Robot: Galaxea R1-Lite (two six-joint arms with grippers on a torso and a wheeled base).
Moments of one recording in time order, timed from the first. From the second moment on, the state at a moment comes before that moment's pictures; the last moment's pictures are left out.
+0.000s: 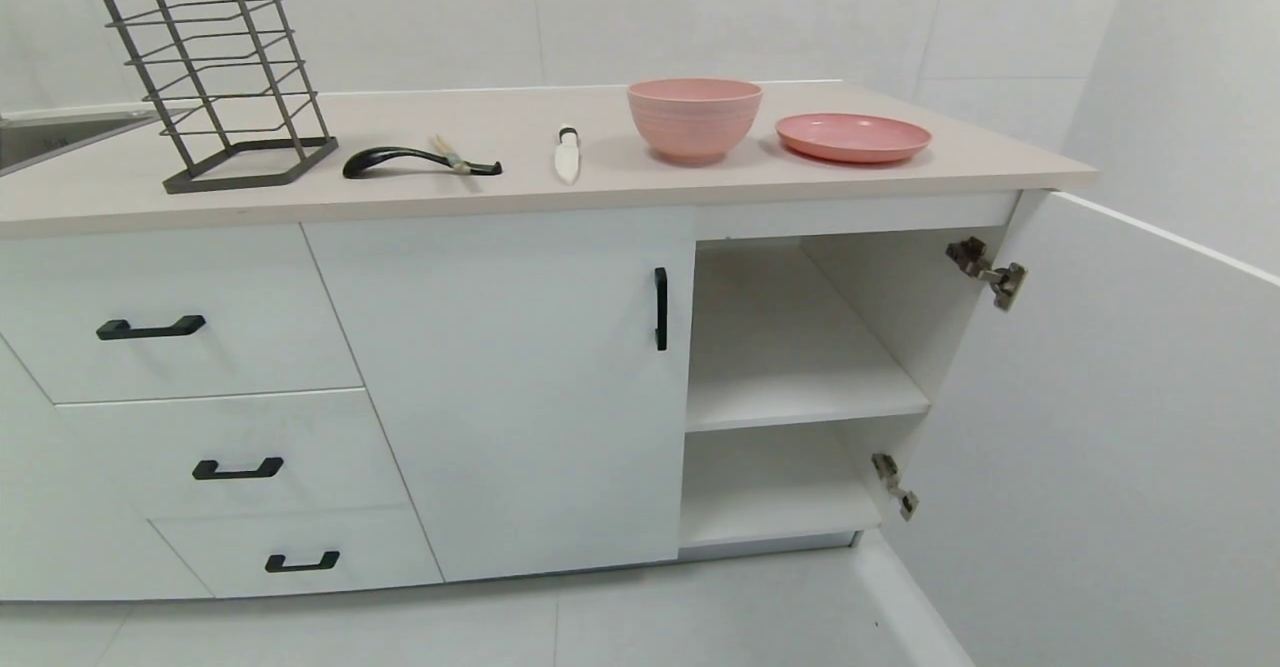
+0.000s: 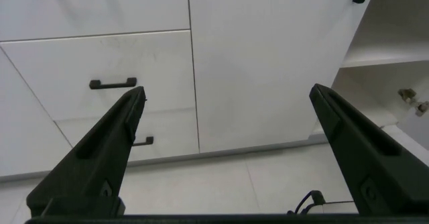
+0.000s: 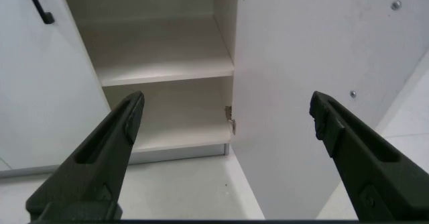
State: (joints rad) left arm 0.00 0.00 0.00 0.00 -0.06 0.01; right arm -0.01 0.01 0.00 0.00 0.00 0.01
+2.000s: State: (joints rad) left arm 0.00 0.00 0.00 0.00 -0.06 0.01; right arm 0.00 0.01 0.00 0.00 0.00 0.01
